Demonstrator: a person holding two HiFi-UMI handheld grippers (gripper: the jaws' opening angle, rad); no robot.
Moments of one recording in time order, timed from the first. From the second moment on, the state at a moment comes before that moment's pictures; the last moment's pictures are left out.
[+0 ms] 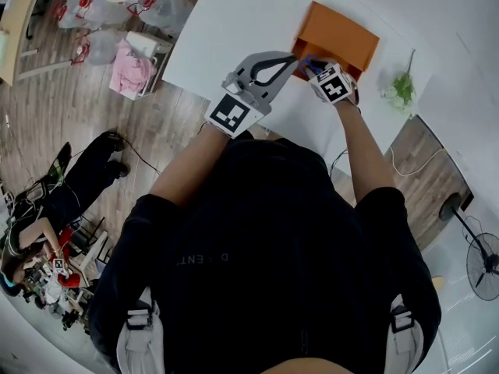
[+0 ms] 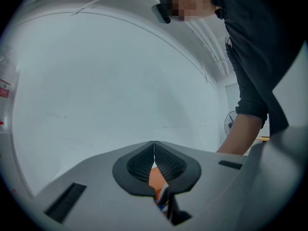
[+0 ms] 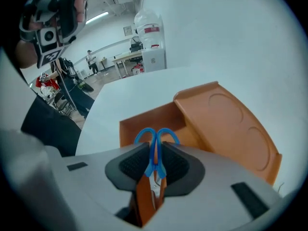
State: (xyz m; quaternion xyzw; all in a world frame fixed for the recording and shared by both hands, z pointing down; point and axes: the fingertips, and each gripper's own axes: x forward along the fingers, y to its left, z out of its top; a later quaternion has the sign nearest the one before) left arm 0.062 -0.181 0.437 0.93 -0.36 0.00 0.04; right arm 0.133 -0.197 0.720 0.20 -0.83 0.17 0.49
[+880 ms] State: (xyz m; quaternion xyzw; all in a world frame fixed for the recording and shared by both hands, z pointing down) left arm 0.069 -0.174 0.399 0.96 -0.29 -0.02 0.03; right arm 0.135 -0.214 0.608 0.33 -0.87 0.16 0.33
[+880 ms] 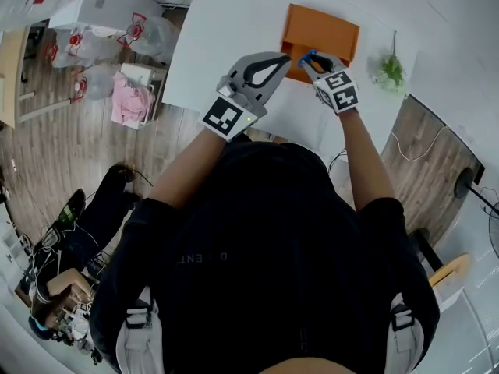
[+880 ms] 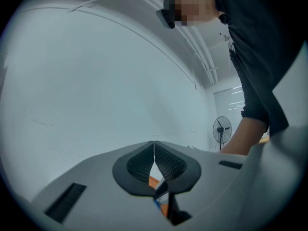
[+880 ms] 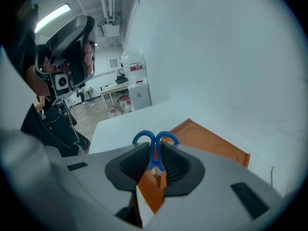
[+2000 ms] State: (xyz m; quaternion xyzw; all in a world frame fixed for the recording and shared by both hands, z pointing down) left arm 0.089 -0.162 0.342 0.97 -0.23 0.00 -0.01; right arm 0.140 -0.163 0.372 0.40 -0.92 0.06 0.05
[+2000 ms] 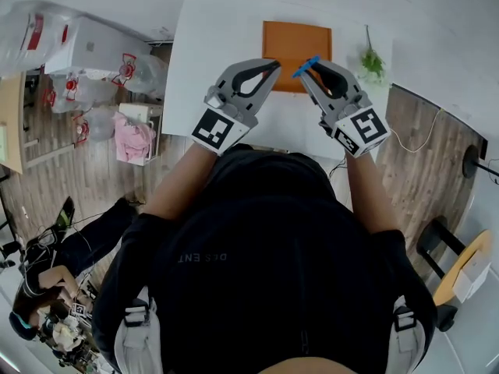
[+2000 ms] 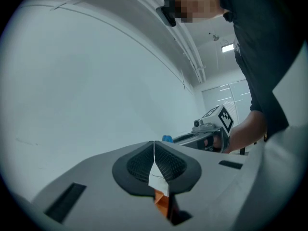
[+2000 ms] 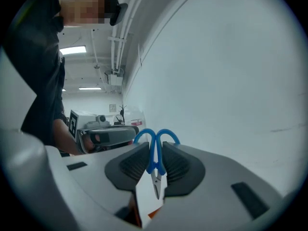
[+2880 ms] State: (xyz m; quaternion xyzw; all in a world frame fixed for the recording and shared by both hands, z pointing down) left arm 0.097 -0.143 0.301 0.98 -0.20 -0.02 -0.04; right arm 0.154 -0.136 0.297 0.43 -0.90 -0.02 -0.03
